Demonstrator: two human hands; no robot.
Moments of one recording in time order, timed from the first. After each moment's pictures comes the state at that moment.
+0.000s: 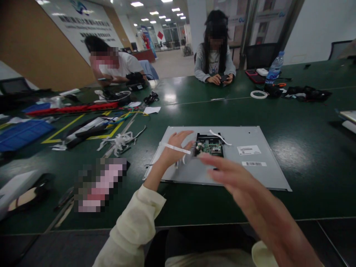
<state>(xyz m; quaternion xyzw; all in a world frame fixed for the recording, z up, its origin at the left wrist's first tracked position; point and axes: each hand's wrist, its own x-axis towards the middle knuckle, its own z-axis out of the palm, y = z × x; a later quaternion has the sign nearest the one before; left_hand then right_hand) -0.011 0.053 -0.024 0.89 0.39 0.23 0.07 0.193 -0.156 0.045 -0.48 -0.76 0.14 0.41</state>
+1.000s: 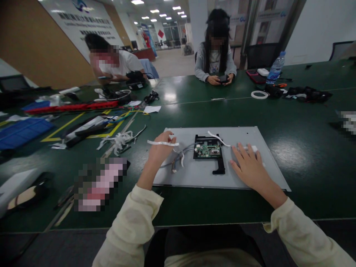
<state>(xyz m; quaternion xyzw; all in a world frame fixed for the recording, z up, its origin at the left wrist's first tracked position) -0.048 0.071 -0.033 0.79 0.57 0.21 0.00 0.260 -0.075 -0.102 -0.69 -0.71 -0.11 0.05</state>
